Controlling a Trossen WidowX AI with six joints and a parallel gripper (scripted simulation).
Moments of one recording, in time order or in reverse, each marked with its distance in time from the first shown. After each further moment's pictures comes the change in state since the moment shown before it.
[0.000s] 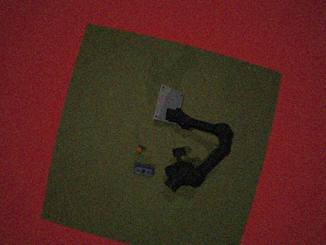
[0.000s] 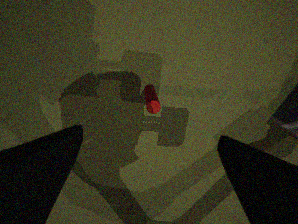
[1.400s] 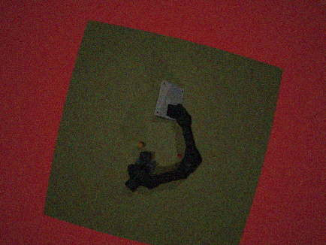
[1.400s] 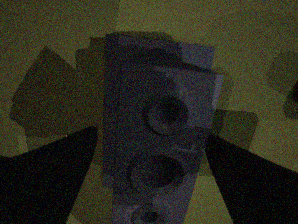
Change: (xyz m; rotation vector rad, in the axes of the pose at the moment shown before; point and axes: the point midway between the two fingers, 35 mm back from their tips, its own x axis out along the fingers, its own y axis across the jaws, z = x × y) arm 0.117 0.018 0.207 0.330 -0.001 0.005
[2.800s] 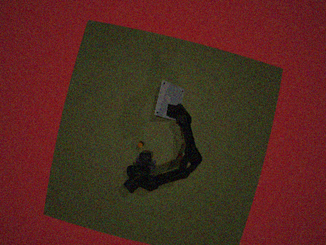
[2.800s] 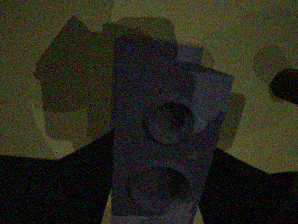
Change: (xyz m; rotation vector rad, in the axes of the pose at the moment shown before) arm -0.027 0.001 0.001 -0.005 -0.003 0.003
